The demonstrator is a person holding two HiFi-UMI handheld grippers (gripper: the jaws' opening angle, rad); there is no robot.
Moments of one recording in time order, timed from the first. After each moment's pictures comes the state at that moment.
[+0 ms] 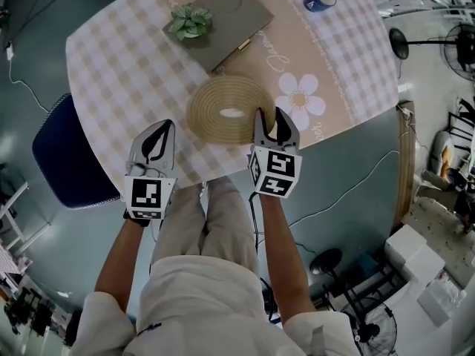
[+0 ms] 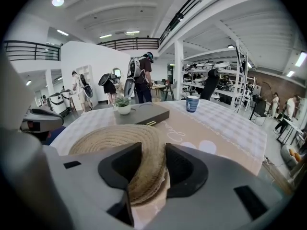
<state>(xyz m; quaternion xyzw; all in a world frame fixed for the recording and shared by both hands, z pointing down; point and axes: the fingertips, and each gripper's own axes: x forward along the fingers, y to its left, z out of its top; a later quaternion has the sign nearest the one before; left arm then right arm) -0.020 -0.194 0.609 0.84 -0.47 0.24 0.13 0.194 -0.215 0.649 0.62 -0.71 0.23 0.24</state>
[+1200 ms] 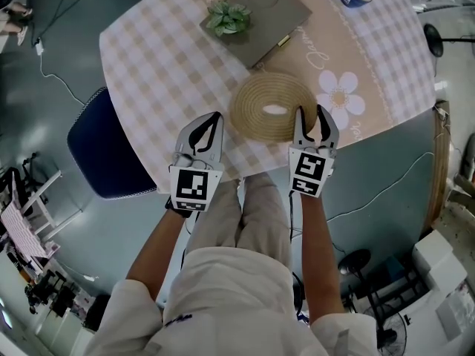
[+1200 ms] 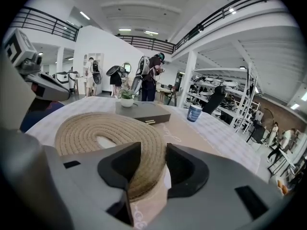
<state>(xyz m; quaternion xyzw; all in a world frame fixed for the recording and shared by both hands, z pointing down) -0.003 -0.201 0.610 0.85 -0.46 0.23 0.14 0.198 -0.214 0.659 0.61 -0.72 0.12 0.30</state>
